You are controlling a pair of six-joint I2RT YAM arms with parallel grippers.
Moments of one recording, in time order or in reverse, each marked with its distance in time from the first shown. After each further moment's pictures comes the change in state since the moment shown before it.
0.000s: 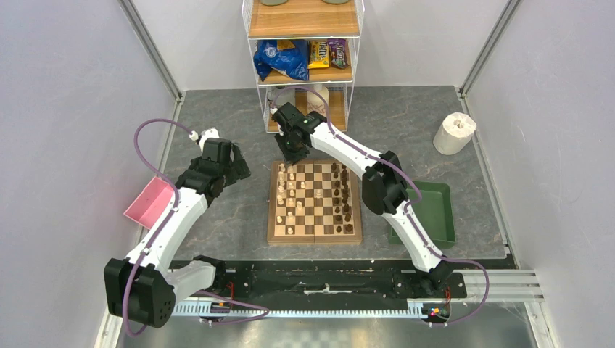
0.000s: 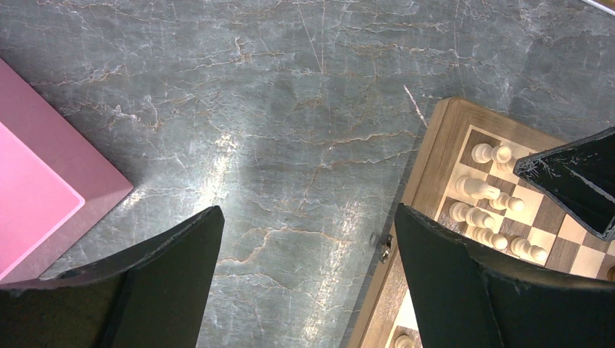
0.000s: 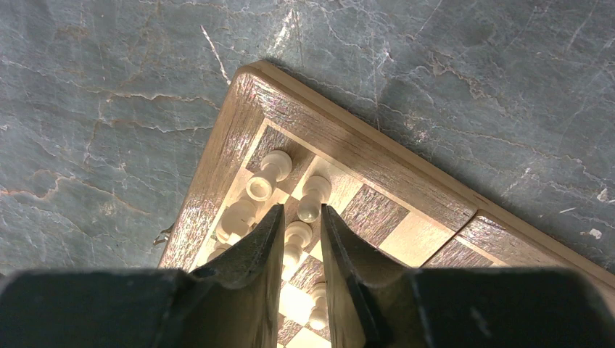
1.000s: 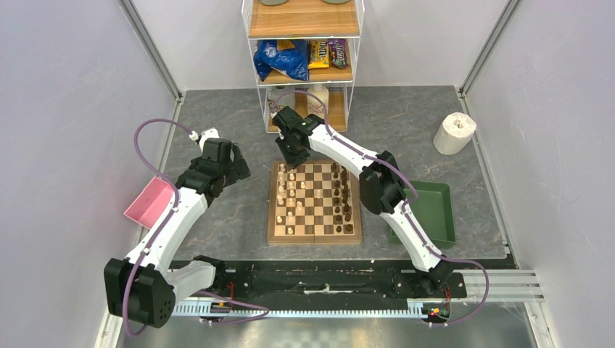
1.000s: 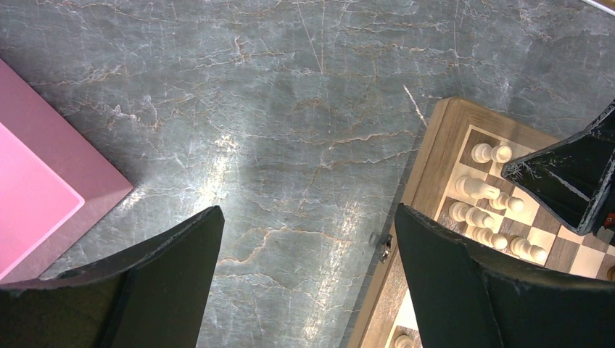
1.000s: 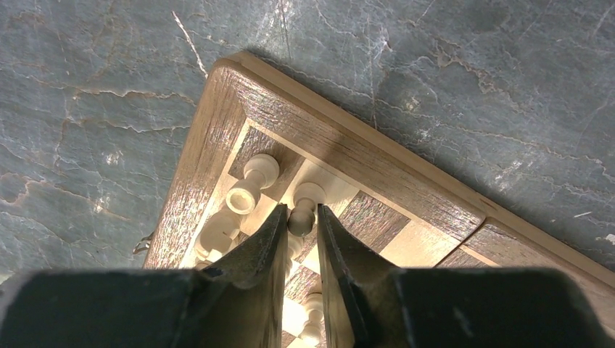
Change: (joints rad) left arm 0.000 0.000 0.000 0.000 0.001 0.000; right arm 0.002 0.031 0.000 -0.013 0.004 -0.001
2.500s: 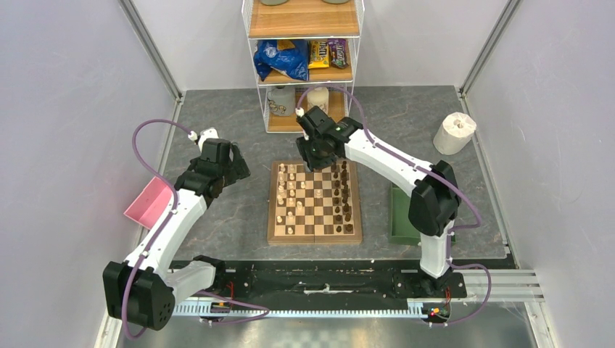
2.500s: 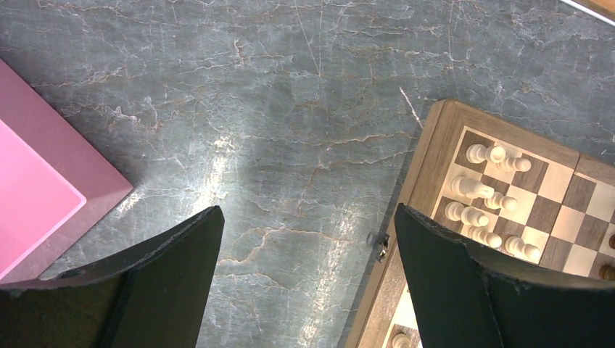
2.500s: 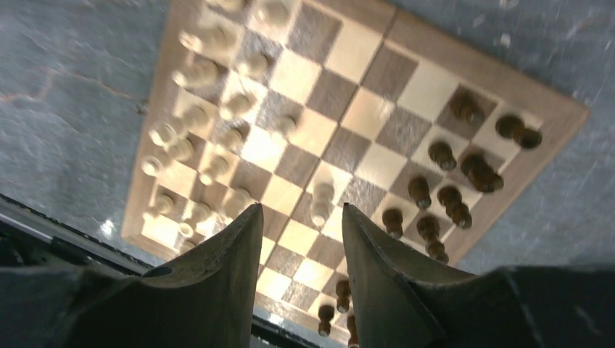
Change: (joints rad) left arm 0.000 -0.018 -0.002 0.000 0.001 -0.002; right arm 0.000 -0.533 -0.532 0.092 0.080 0.046
